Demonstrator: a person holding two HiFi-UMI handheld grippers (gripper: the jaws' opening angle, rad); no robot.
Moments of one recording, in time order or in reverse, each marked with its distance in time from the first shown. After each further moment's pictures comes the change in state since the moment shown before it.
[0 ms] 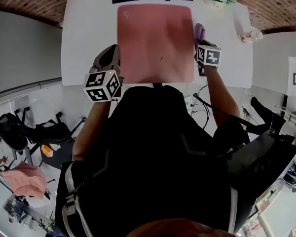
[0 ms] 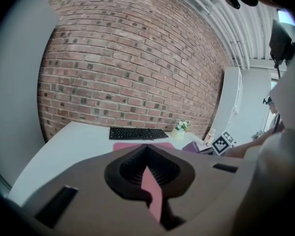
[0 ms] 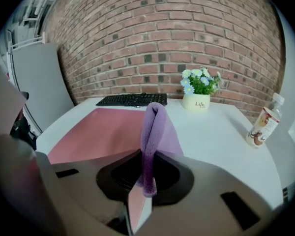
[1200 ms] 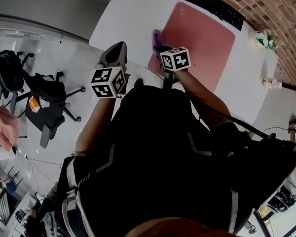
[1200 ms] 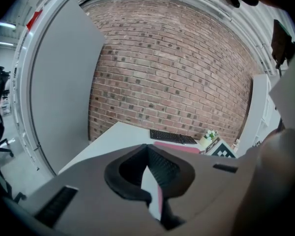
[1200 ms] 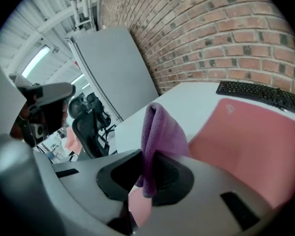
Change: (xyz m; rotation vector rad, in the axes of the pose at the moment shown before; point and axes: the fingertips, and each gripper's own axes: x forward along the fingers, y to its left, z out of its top) left arm -0.139 0.101 -0.031 -0.169 -0.099 0.319; right arm 0.003 0.409 -0.025 -0.333 0.165 0.750
